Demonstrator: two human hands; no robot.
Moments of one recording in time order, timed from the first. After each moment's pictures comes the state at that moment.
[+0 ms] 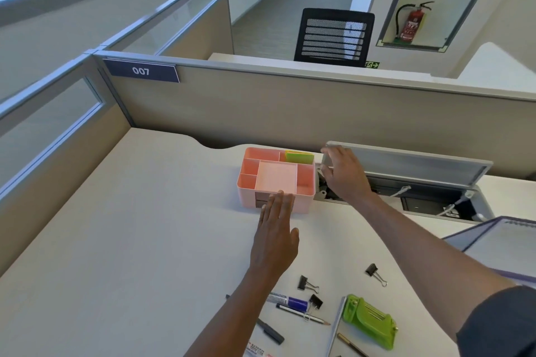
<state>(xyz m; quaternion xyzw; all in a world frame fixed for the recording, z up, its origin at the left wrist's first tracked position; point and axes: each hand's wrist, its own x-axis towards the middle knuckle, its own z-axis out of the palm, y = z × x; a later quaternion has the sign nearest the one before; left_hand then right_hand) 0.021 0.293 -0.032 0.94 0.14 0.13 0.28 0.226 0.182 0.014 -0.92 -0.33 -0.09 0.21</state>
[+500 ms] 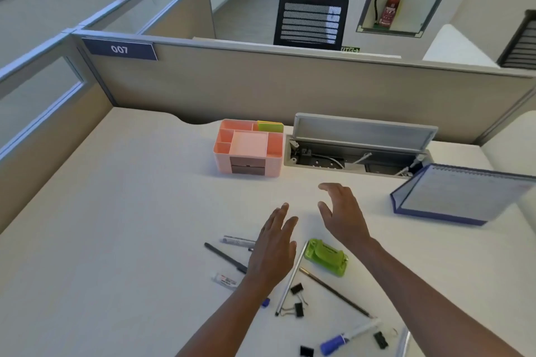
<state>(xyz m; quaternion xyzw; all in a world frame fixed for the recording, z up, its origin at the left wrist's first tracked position) -0.065 0.193 -0.052 0.96 0.04 0.09 0.27 0.075 0.041 -0.029 -0.92 -0.28 -0.05 0.27</state>
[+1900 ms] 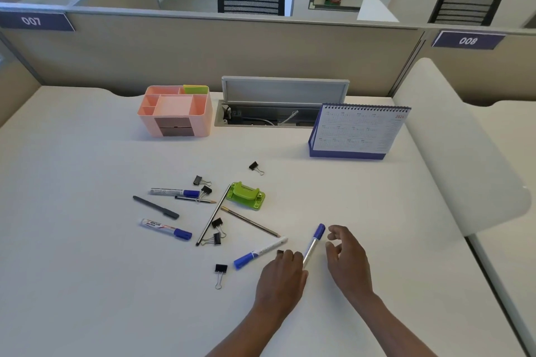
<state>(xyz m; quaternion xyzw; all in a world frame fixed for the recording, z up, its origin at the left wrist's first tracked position) -0.169 -0.063 -0.051 0.98 0.00 -0.06 0.18 -0.102 -0.216 -0.061 -0.93 -0.02 0.04 0.36</state>
